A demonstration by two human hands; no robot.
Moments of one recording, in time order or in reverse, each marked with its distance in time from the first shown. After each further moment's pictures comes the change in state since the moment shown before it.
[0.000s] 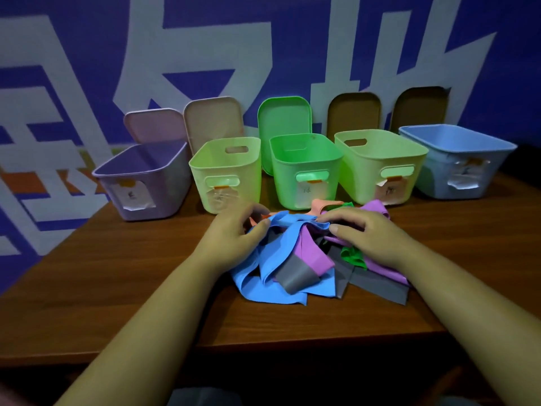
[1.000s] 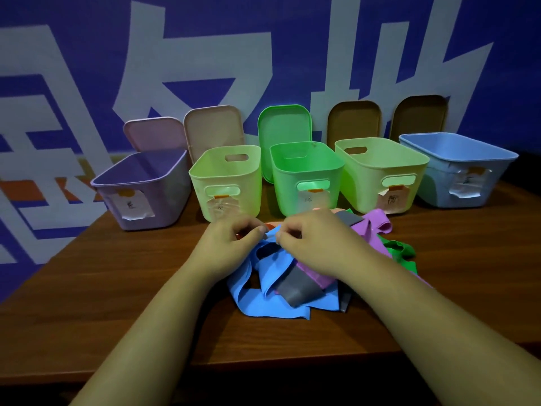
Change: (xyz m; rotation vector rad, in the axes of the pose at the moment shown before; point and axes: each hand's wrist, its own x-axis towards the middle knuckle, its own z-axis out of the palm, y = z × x) left_hand 0.000 0.004 -0.009 -0.190 -0.029 -0.131; right_hand 0.027 -0.086 0.050 -0.390 -0.003 -0.023
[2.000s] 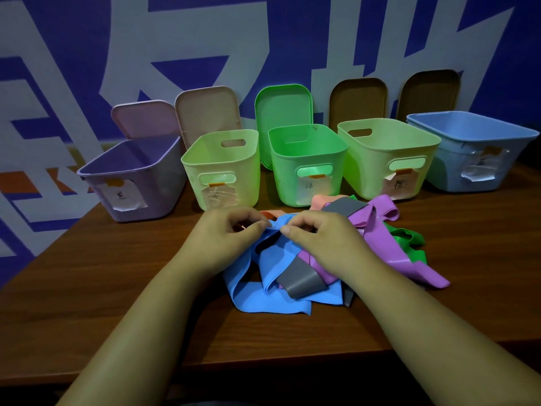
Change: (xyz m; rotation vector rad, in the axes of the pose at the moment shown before) left_hand -0.002 0.006 -0.005 -0.013 -0.050 -0.031; right_hand 0.000 0.040 0.041 0.452 0.130 0.136
